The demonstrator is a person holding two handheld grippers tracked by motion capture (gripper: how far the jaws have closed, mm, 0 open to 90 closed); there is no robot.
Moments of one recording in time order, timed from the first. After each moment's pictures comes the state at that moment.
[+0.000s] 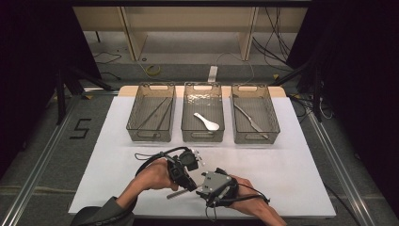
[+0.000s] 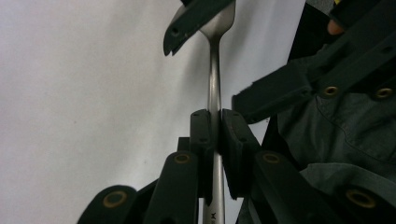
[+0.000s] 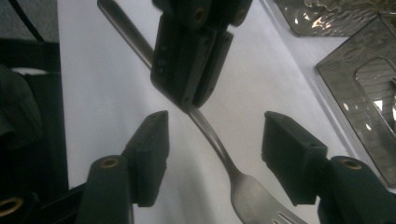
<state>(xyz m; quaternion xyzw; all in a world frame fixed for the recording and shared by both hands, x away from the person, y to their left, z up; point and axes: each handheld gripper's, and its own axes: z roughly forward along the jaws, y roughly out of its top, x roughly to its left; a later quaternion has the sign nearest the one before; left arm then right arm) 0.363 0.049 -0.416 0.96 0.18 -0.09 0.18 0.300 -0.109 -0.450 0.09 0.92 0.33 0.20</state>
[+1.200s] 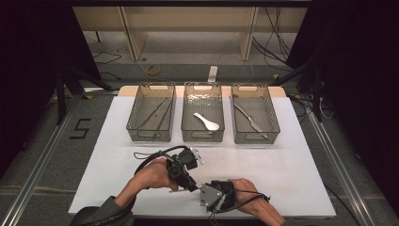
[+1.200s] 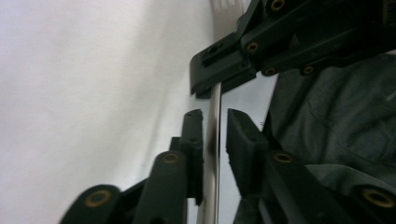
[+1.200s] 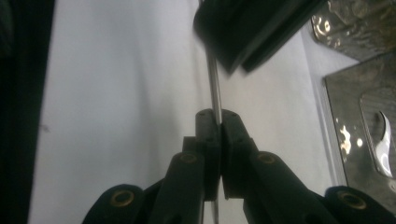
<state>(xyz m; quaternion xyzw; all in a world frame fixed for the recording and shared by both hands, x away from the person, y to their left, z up) 0.367 0.057 -0.411 0.96 0.19 -0.09 0.21 0.296 -0.107 -0.466 -0.04 0.93 0.24 0.27</state>
